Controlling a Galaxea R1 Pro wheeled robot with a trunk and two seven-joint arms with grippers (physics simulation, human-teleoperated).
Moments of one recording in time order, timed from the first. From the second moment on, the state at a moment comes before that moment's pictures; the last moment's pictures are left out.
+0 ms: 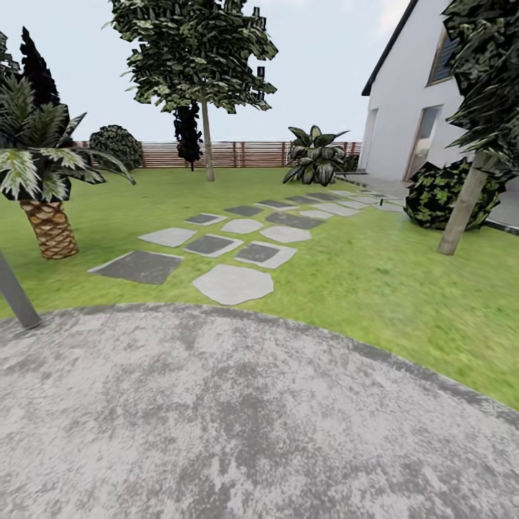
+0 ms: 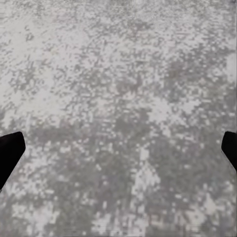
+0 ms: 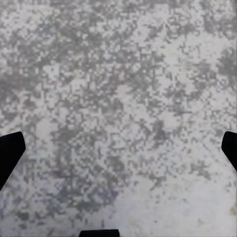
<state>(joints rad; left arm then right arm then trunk) -0.20 0.11 0.12 -0.24 0.05 -0.41 0.00 -0.01 -0.05 -0.02 -0.63 0.01 -0.03 0.00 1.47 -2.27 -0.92</state>
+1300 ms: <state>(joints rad) -0.20 0.11 0.12 -0.24 0.05 -0.41 0.00 -0.01 -0.05 -0.02 -0.63 0.01 -0.03 0.00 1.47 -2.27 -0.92</state>
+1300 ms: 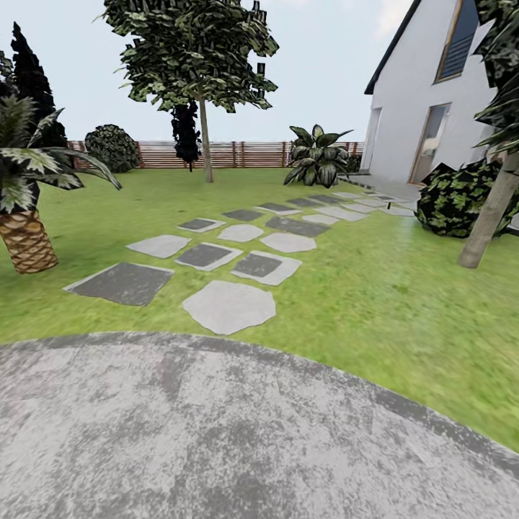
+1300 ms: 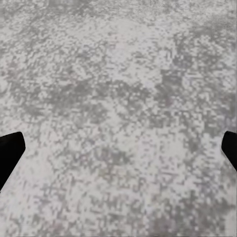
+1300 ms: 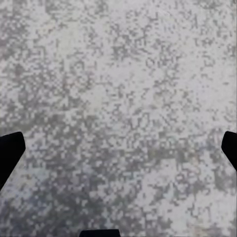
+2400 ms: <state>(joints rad) -0.20 0.11 0.12 -0.24 0.05 -0.41 0.00 -0.01 -0.05 -0.02 -0.63 0.01 -0.03 0.00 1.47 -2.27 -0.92</state>
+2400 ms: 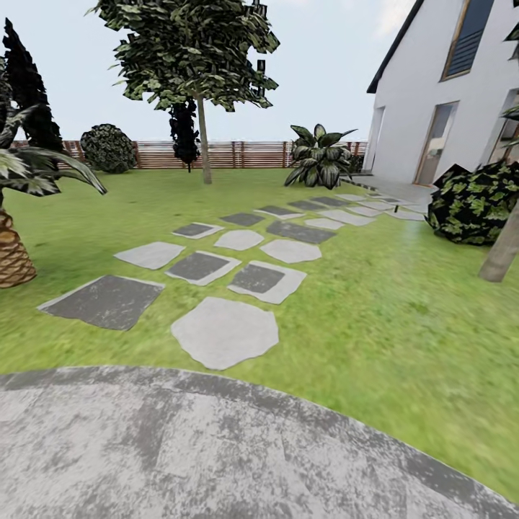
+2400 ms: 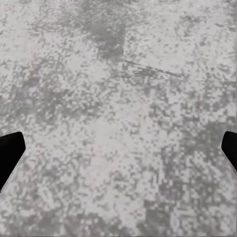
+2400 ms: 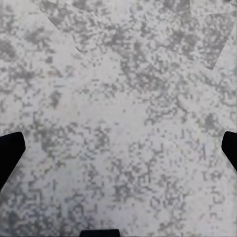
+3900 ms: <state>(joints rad) -0.20 0.11 0.12 -0.24 0.05 -0.41 0.00 -0.01 -0.05 -0.02 -0.63 0.01 -0.03 0.00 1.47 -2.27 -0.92</state>
